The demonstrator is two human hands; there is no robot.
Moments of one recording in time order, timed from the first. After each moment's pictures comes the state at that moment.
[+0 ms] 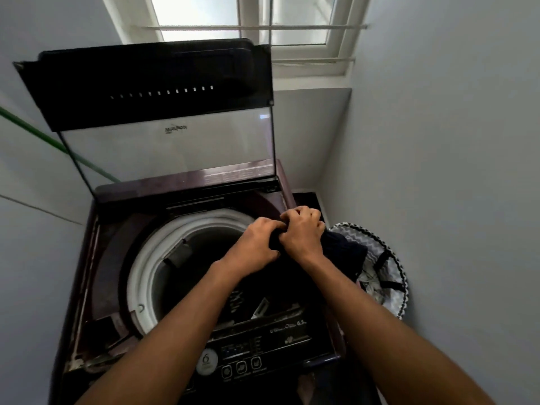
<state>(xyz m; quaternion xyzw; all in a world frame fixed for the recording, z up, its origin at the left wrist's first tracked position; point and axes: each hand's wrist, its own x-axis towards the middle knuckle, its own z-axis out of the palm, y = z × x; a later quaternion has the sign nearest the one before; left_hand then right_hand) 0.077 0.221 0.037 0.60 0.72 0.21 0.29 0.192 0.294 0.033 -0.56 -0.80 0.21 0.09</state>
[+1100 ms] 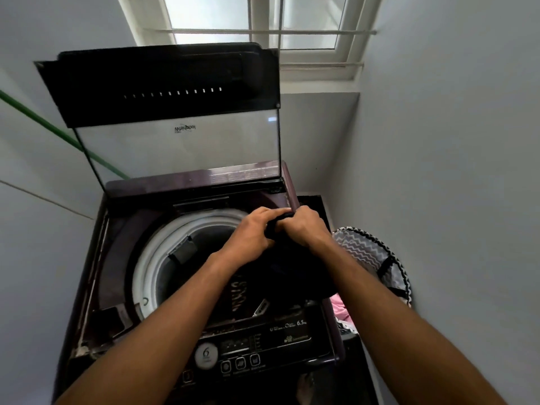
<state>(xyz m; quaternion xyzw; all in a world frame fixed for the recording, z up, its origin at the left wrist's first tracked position) 0.064 0.219 0.053 0.59 0.69 0.32 0.27 0.190 0.306 0.081 -0.58 -0.72 0.39 0.02</state>
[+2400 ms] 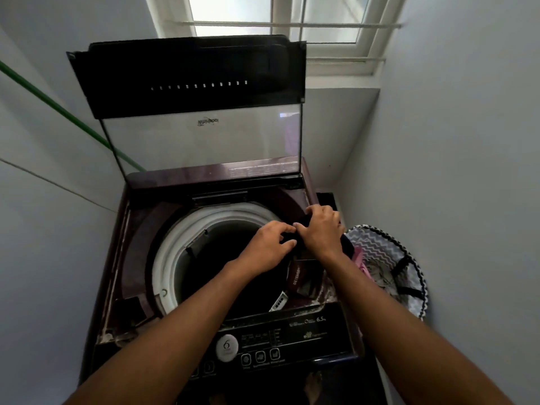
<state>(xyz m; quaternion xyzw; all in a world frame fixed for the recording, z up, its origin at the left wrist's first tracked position) 0.068 0.200 0.026 0.54 0.73 0.29 0.30 0.184 0.294 0.024 -0.58 -0.78 0.21 0.09</state>
